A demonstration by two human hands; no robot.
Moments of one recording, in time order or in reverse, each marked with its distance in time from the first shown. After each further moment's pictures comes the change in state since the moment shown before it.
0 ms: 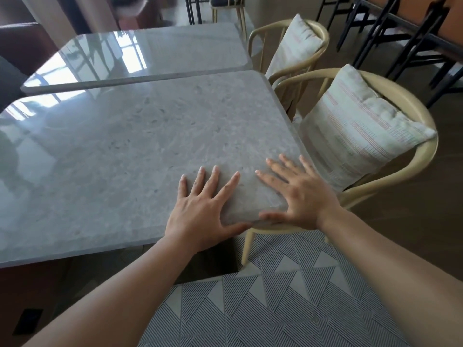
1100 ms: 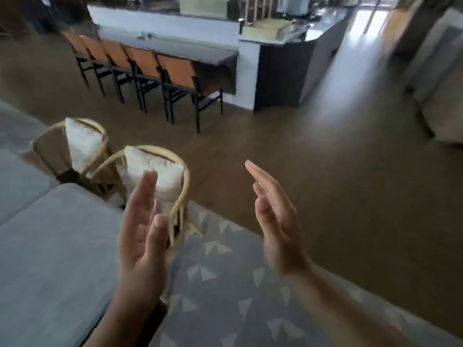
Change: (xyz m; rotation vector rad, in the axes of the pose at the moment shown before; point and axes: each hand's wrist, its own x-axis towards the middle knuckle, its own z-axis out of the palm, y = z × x) left_hand -0.120 0.250 -0.373 -1.562 -0.034 0.582; right_hand -0.295 -0.211 -0.424 0.760 1.148 0.815
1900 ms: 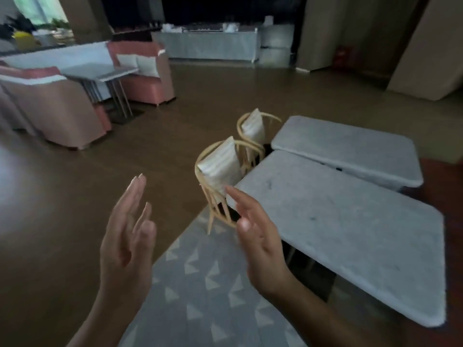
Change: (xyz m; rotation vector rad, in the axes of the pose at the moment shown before) left_hand -0.317 0.232 0.379 -0.712 -1.310 0.189; right_hand -0.479 -0.270 -0.263 -0.585 1.384 0.141
